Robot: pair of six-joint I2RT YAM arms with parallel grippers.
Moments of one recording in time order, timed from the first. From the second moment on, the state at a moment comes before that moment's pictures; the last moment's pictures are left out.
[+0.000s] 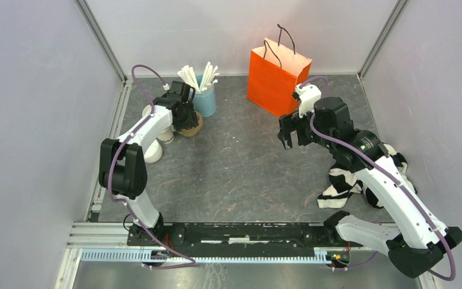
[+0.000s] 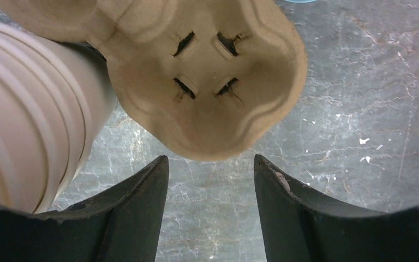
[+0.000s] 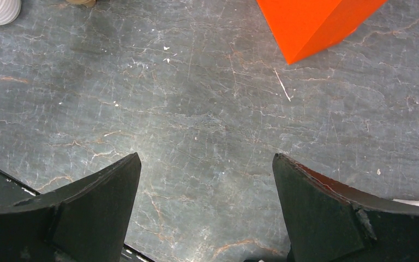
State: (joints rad) left arm -0.27 1.72 1.36 -0.68 -0.18 -0.48; right arm 0.57 1.05 1.30 -0.80 0.07 0.07
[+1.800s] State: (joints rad) left arm 0.04 1.65 1.71 -1.06 -0.26 -0.41; right arm 0.57 1.06 1.23 -0.69 -0.08 0.04
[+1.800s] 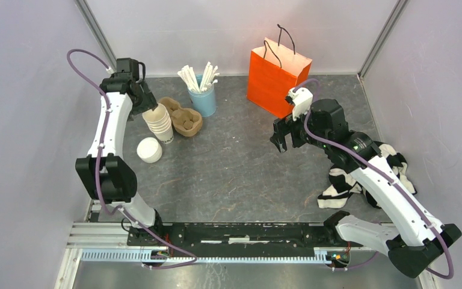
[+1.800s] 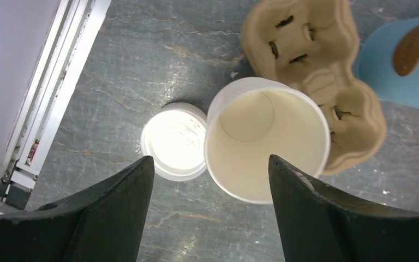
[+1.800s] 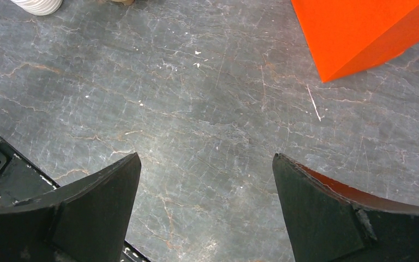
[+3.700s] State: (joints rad) left arm 0.08 1.74 1.72 -1.02 -0.35 -0.39; right arm 0.57 1.08 1.23 -0.69 -0.06 0.02
